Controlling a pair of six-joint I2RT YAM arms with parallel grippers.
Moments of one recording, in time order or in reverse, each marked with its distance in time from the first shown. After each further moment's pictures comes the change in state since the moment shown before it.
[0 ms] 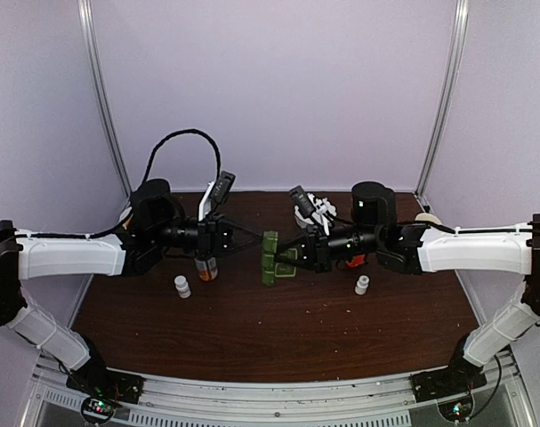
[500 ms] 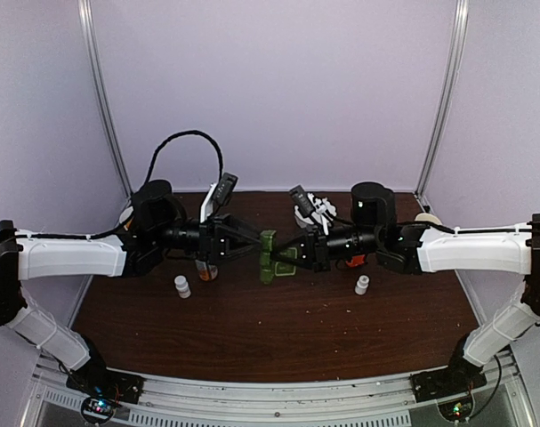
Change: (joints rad) left arm 0.005 0.002 0.003 -0.006 -0.002 0.008; right arm -0.005 -0.001 -0.002 -0.002 0.019 0.007
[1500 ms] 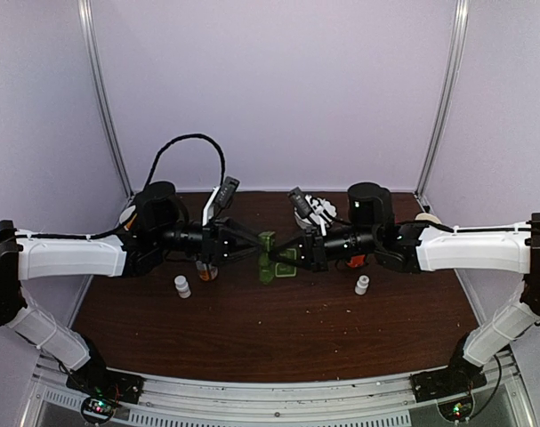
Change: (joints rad) left arm 0.000 0.000 0.000 -0.069 -0.041 0.042; right arm 0.000 0.008 0.015 -0.058 0.038 -0.002
